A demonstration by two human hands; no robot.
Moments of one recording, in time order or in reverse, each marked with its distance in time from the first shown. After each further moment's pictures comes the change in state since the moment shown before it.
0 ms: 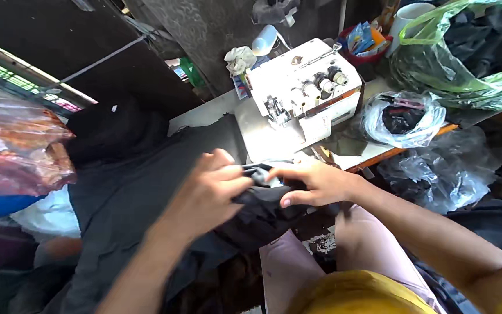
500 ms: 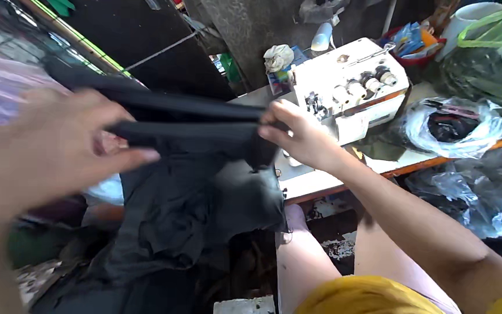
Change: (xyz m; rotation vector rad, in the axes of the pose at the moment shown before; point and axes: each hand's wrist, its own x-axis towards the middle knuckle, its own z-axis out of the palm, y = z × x) left_hand -0.066 -0.079 -0.185 0.339 -0.226 -0.433; right_hand 0.113 -0.047 -0.008 0.071 0.441 -0.004
